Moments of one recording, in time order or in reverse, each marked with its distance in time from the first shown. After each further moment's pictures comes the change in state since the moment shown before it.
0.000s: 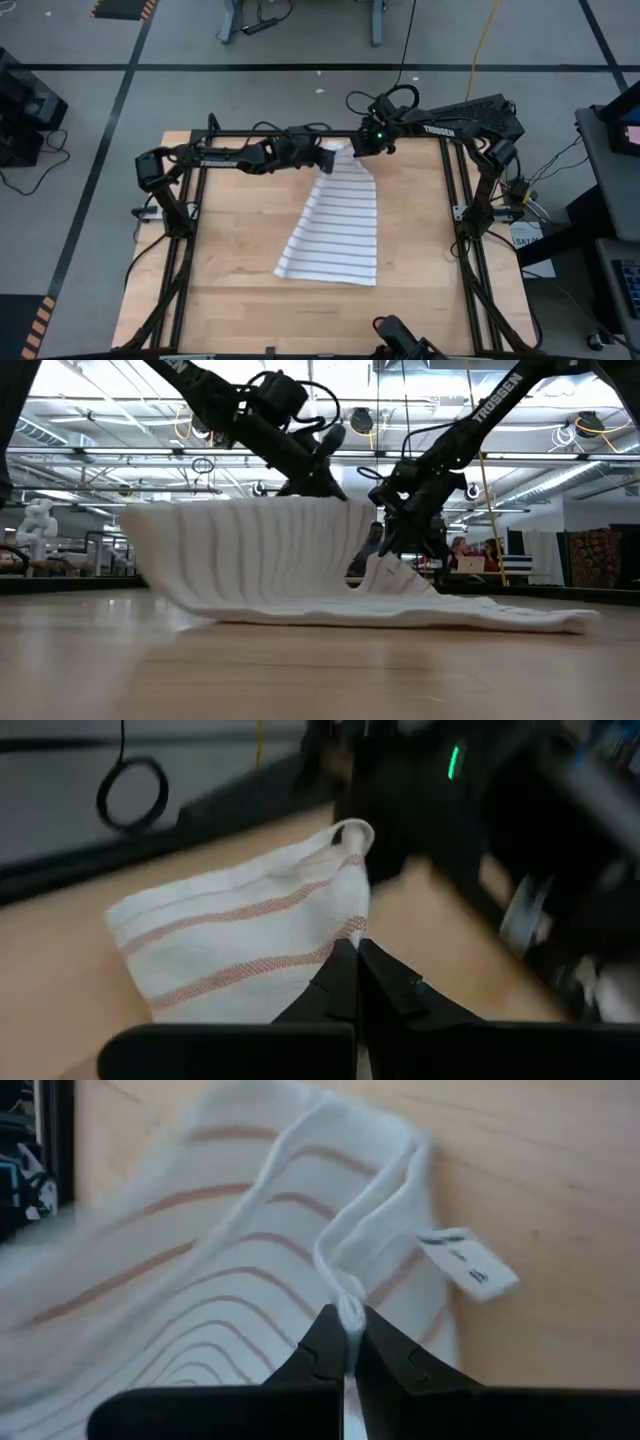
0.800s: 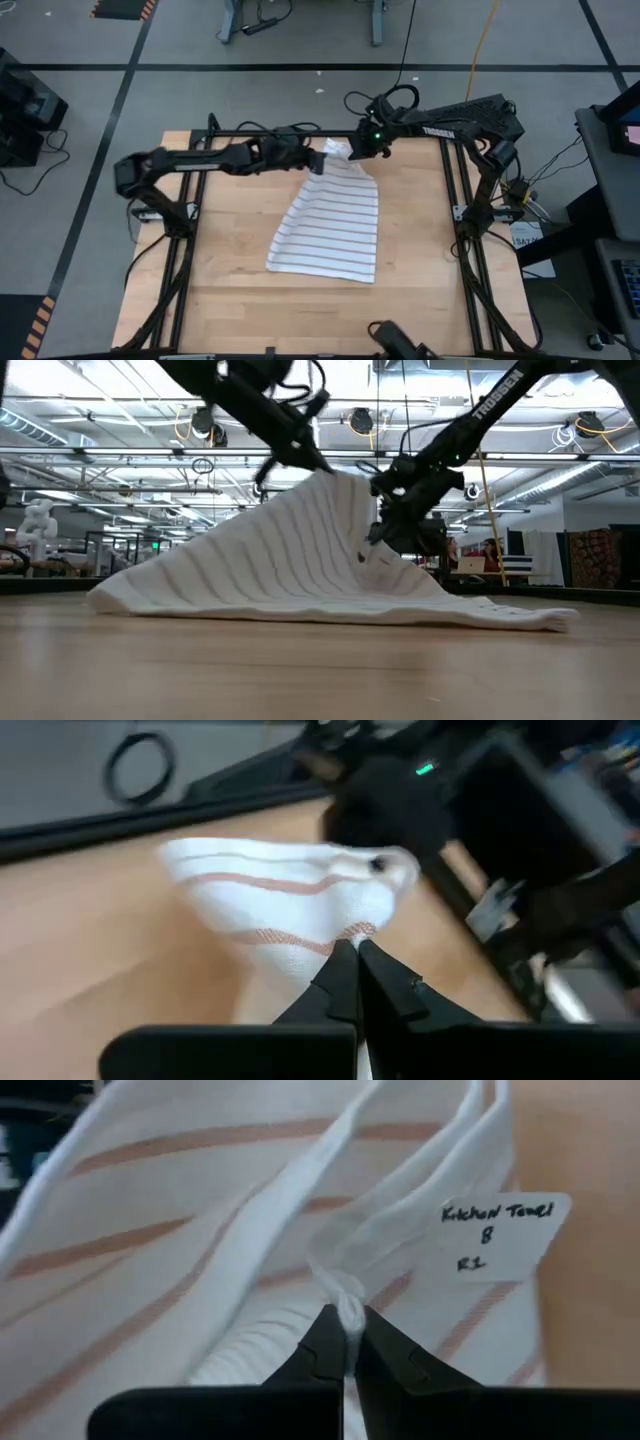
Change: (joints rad) left arm -0.051 -0.192 -0.001 -0.233 -0.042 -0.104; right arm 0.030 -0.017 0.000 0.032 -0.120 0.091
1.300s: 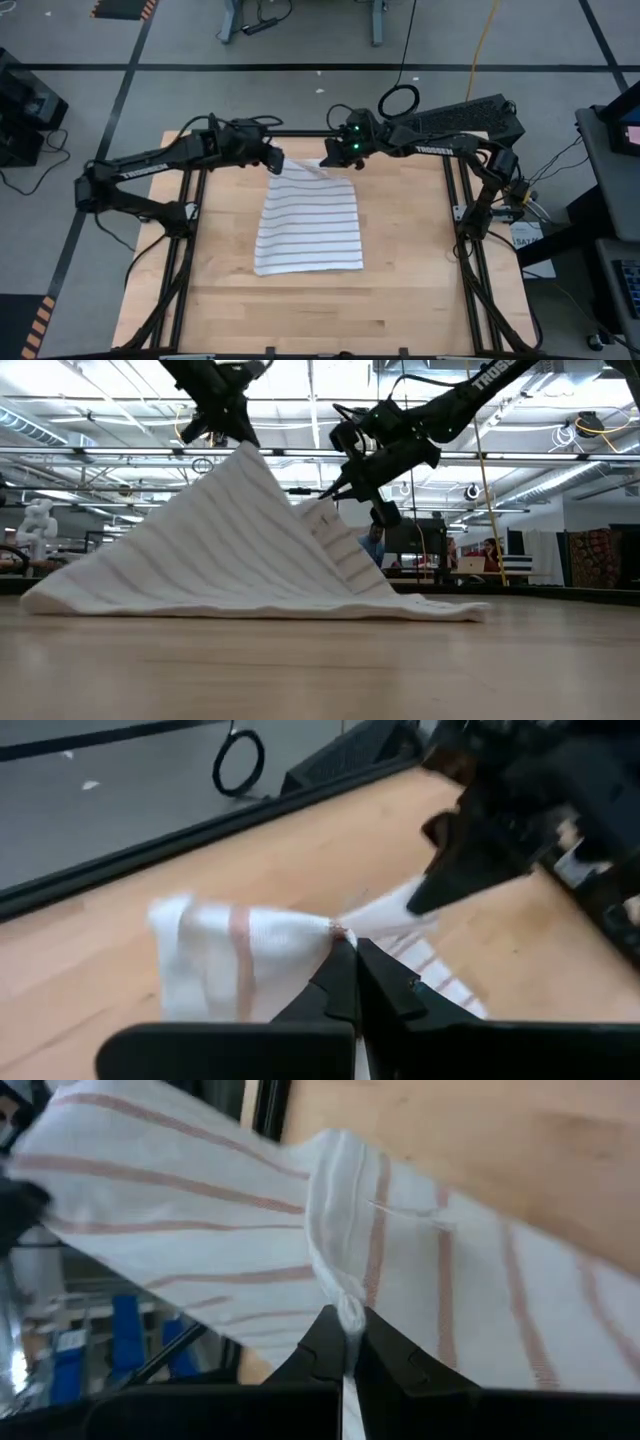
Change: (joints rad) left arm 0.043 -0.339 -0.006 -0.516 -0.080 0.135; right arm 0.249 -0.052 0.002 0.351 0.120 0.396
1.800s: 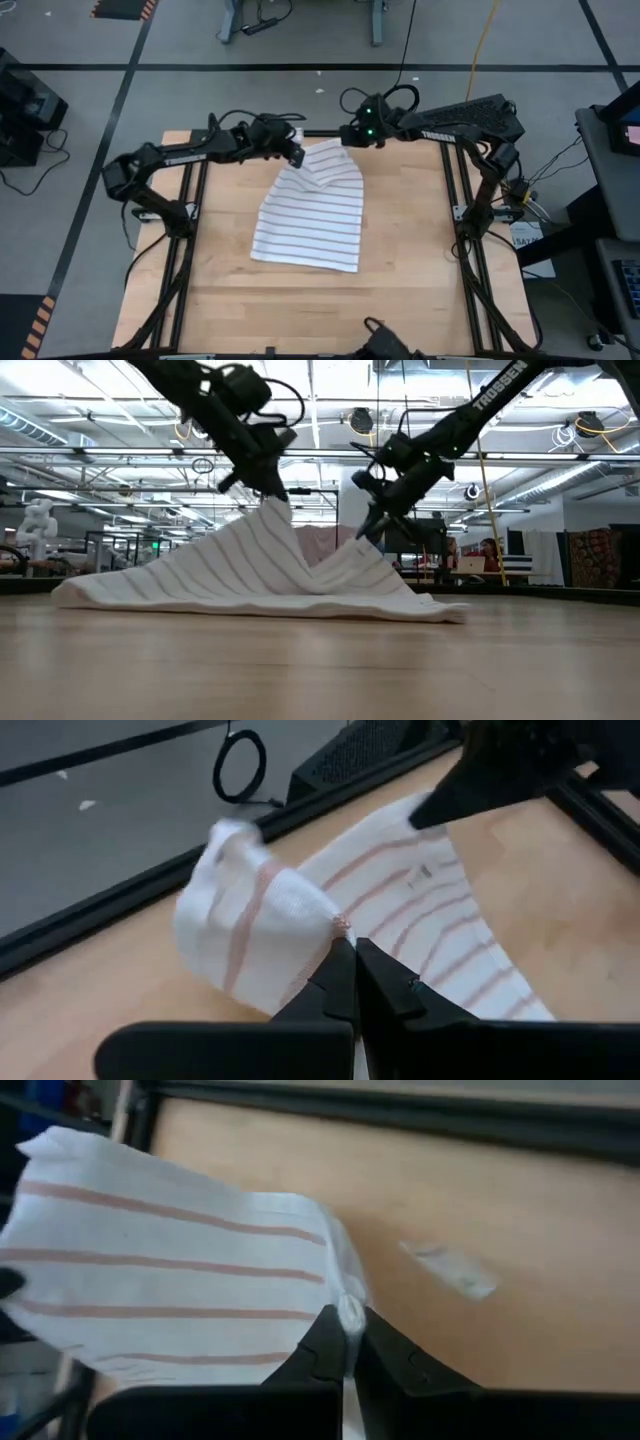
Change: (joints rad) left arm 0.138 0.269 -0.075 0.351 0.105 0.182; right arm -0.192 0.030 0.000 -0.151 0.195 -0.310
